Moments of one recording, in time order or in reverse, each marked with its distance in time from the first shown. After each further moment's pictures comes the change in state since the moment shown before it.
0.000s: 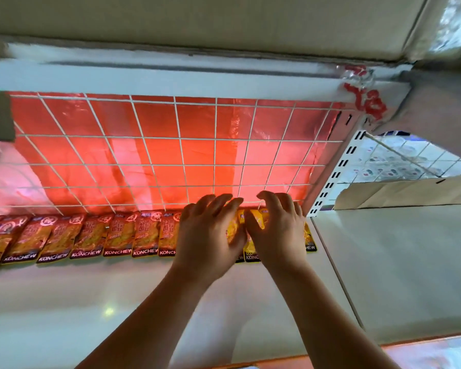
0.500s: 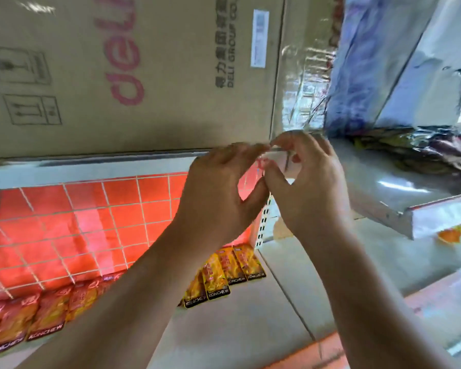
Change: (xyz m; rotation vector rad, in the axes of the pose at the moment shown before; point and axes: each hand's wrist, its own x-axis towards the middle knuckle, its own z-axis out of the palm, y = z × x) left_hand 0.099 0.135 -0.158 -0.383 0.306 0.467; right_hand 0.021 -0.104 -0.241 0.045 0.487 -0.173
